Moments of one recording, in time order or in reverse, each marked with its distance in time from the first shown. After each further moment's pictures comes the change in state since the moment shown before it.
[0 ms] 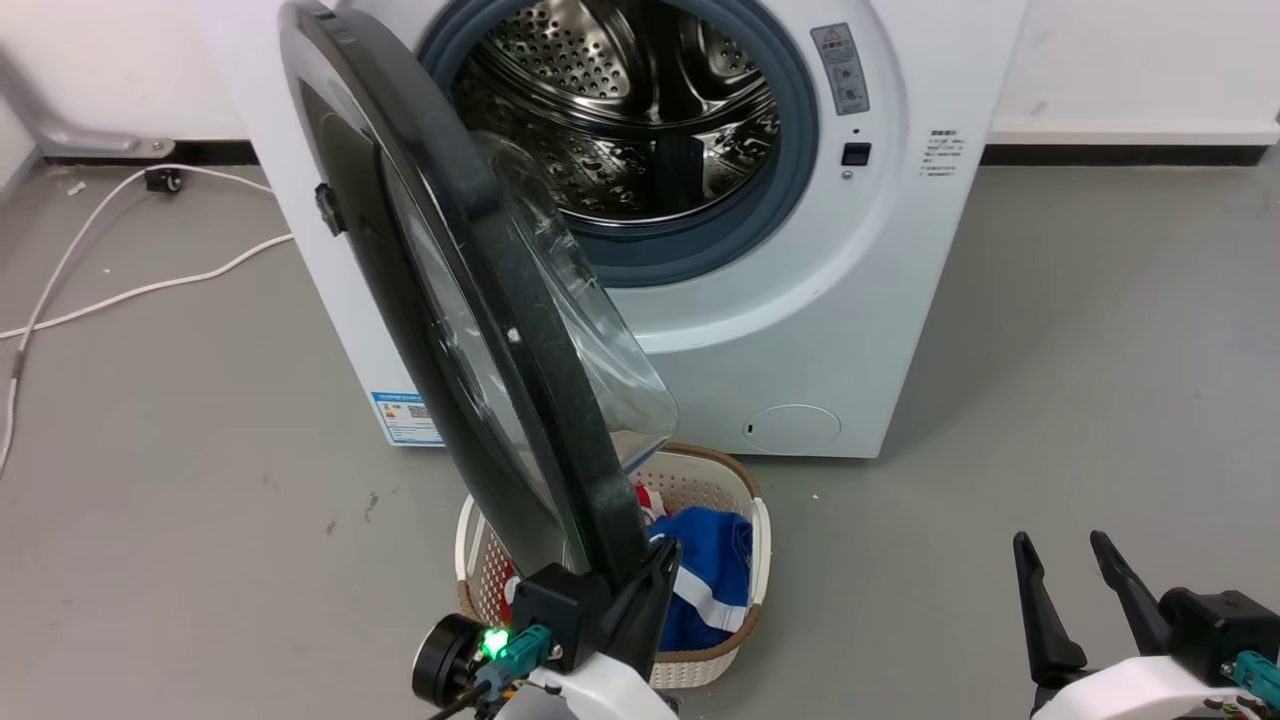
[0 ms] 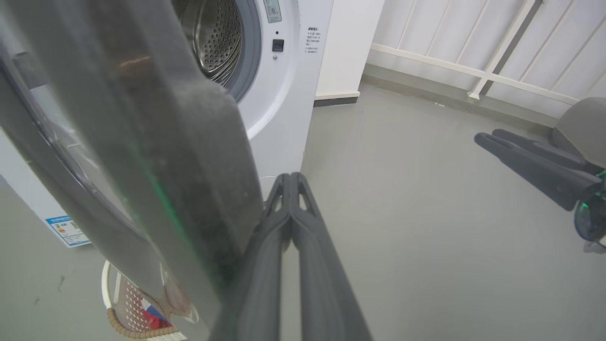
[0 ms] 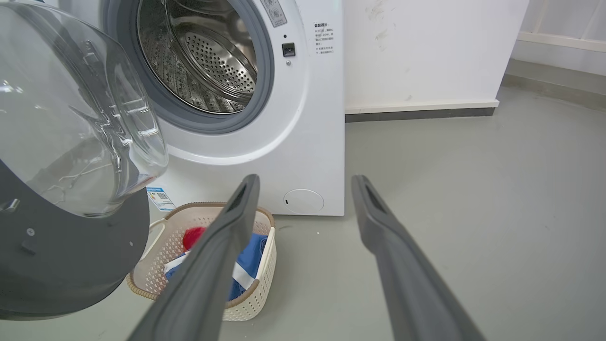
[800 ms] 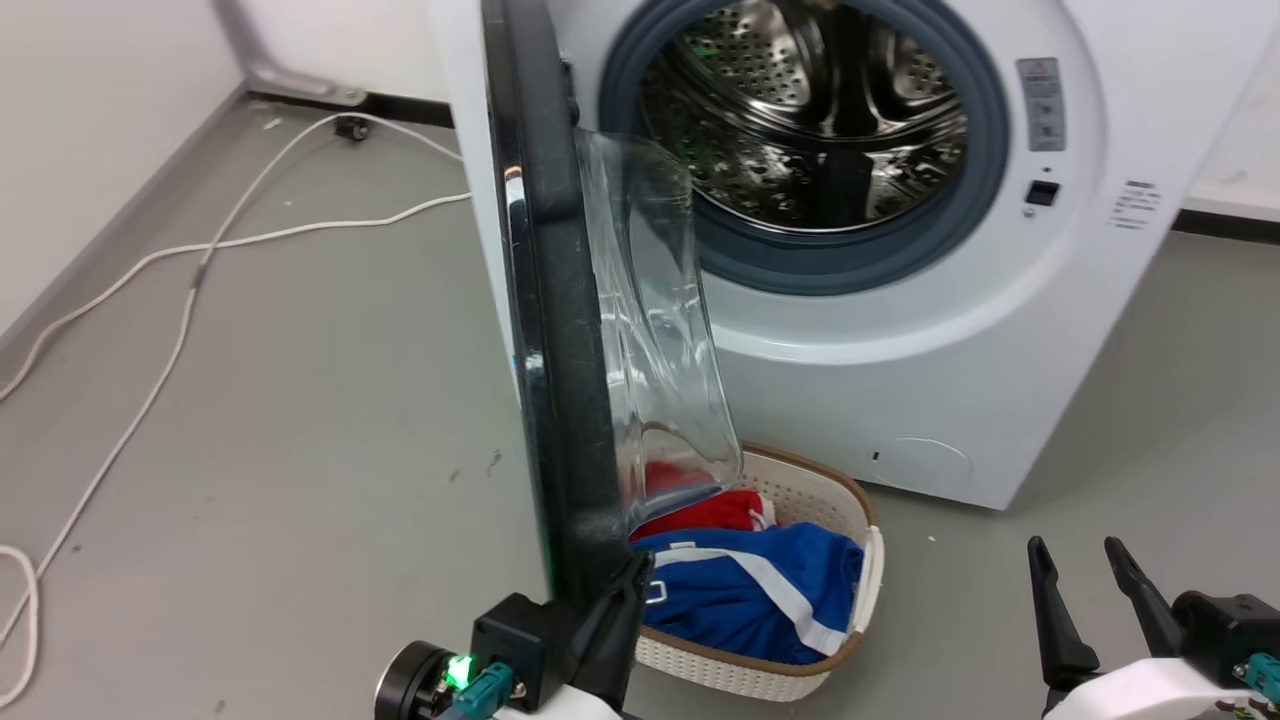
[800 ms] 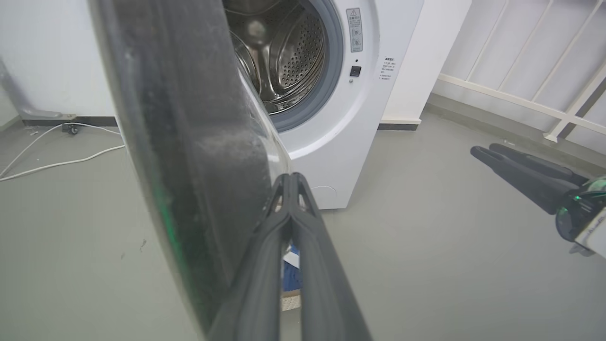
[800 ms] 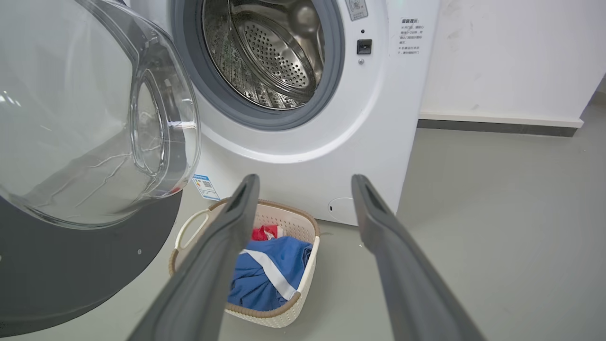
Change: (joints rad) left arm 0.086 0.053 0.003 -0.158 0.017 0.059 0.017; right arm 0.000 0.000 -0.025 0.016 0.003 0.000 0.000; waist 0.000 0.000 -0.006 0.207
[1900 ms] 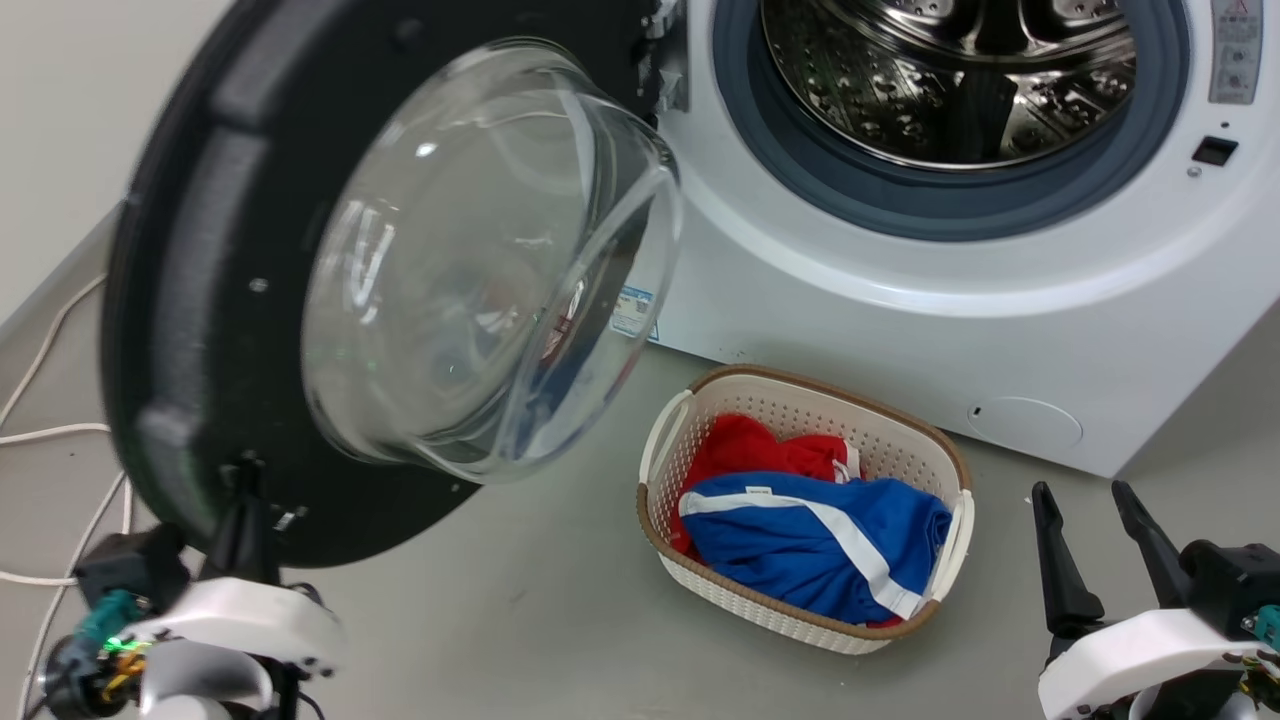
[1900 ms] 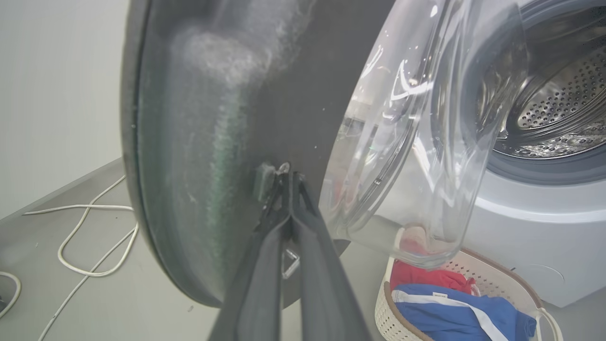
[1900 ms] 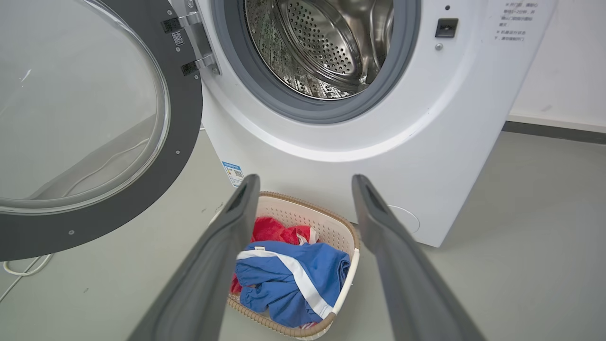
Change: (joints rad) left arm -0.071 0.139 0.429 0.274 -0.212 0.018 -0.232; right arm -0.065 0.001 -0.003 -0.024 -0.021 0.000 0.015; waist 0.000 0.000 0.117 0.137
